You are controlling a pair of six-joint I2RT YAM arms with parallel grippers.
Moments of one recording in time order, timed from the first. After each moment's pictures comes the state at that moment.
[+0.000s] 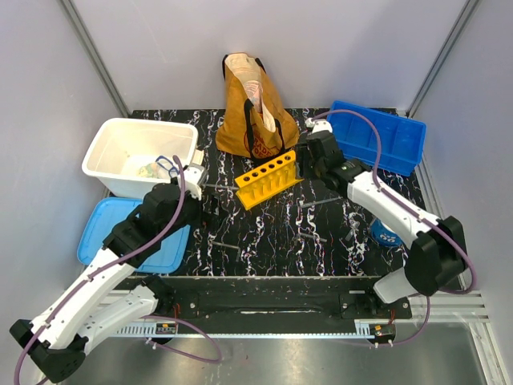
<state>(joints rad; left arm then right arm) -0.65 0.74 0.86 -0.60 -0.03 -0.22 0.55 1.50 1.22 -0.39 0.24 0.31</state>
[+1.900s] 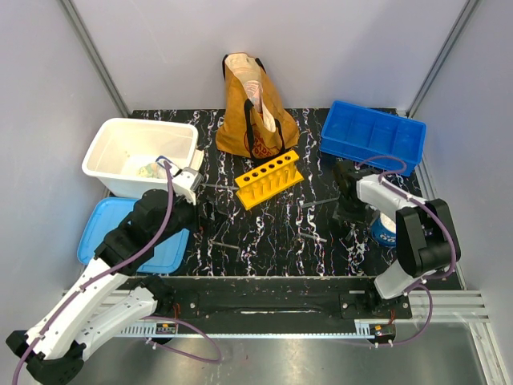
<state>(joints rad) -0.65 0.66 0.84 -0.60 0.03 -0.24 0.29 1.60 1.00 -0.83 0.27 0.67</state>
